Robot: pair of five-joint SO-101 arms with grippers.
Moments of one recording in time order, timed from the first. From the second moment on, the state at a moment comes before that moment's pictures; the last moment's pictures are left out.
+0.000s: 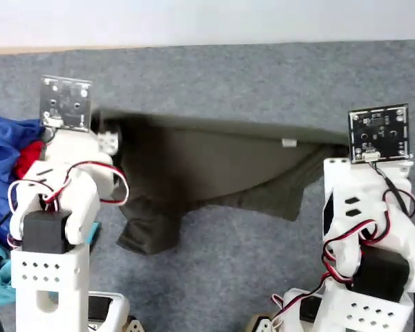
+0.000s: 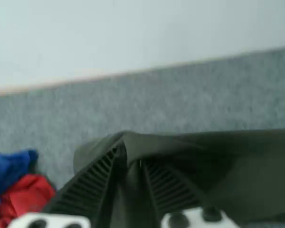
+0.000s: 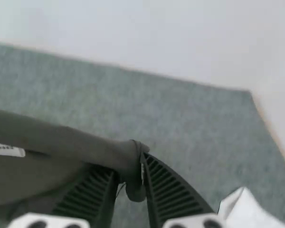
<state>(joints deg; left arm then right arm) -0.5 -48.9 29.1 65.2 2.9 11.7 -59.7 25.6 69.8 19.2</state>
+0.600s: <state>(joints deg) -0.4 2.6 12.6 69.8 1.1 11.6 -59.6 49.5 62.9 19.2</state>
